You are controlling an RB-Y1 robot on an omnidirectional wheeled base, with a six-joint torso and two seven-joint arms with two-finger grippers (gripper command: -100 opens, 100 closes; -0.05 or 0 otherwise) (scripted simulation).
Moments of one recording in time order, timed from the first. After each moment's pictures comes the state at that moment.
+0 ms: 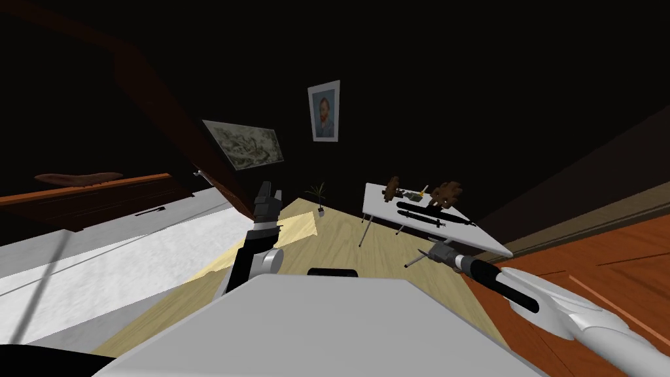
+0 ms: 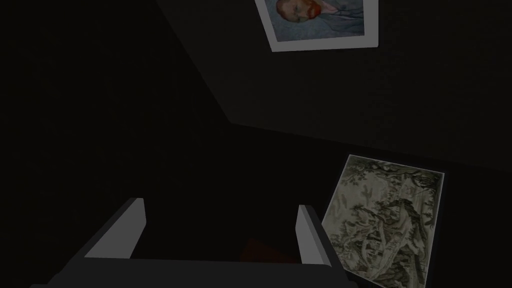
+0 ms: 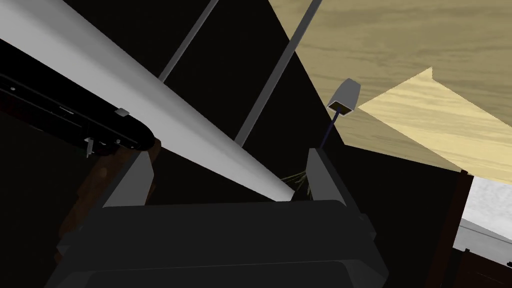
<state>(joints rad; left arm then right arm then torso) 0.48 -0.02 -0.03 -2.32 0.03 -0.35 -0.16 0.34 -1.19 0.20 -1.10 0.47 -0.51 0.72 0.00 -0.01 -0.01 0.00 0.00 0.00</state>
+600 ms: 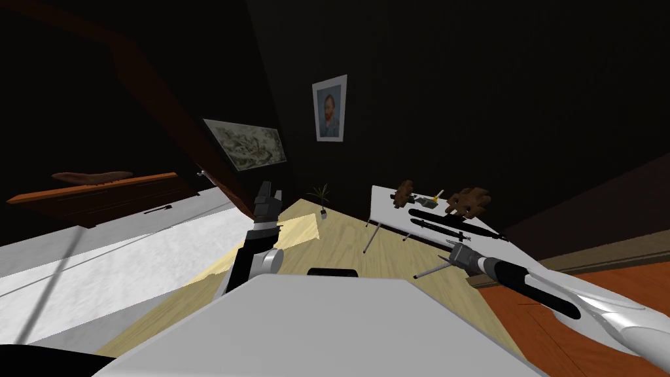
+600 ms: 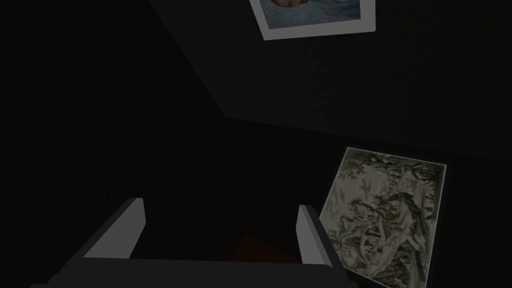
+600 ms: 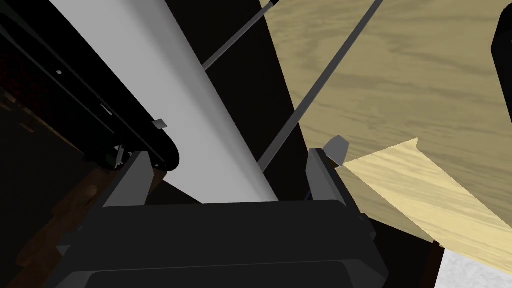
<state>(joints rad) 0.48 -0.02 -0.03 -2.32 0.03 -0.35 -0.16 0.29 -1.29 0.26 -0.94 0.53 -0.53 0.78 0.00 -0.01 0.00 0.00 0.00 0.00</state>
